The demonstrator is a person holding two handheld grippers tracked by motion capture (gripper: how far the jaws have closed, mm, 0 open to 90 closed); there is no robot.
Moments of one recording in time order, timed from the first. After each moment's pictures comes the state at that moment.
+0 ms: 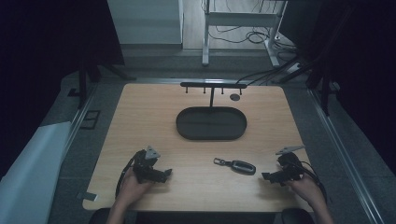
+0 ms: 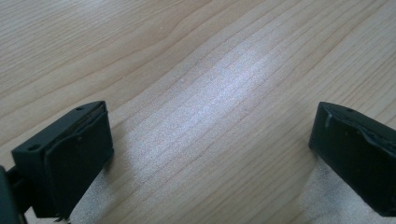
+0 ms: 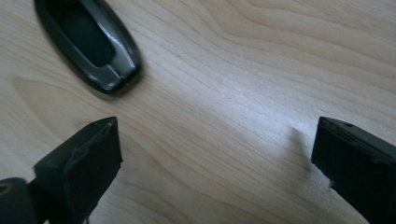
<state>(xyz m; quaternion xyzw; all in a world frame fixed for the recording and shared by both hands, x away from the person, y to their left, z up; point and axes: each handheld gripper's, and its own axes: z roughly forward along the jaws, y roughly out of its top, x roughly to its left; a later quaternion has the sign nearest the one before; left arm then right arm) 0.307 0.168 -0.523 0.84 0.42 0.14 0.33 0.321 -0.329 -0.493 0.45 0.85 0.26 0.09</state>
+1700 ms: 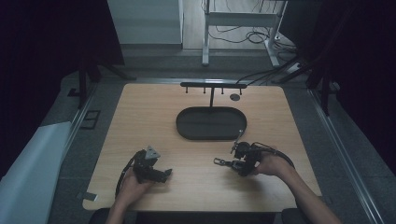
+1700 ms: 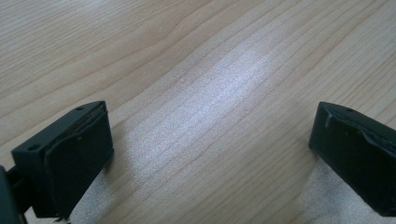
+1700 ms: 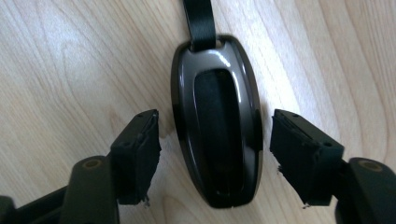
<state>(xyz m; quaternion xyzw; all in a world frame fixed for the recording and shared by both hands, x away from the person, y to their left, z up) 0.307 0.168 -0.523 0.84 0.42 0.14 0.32 0.368 -0.196 -0.474 0.21 0.98 0.04 0.01</state>
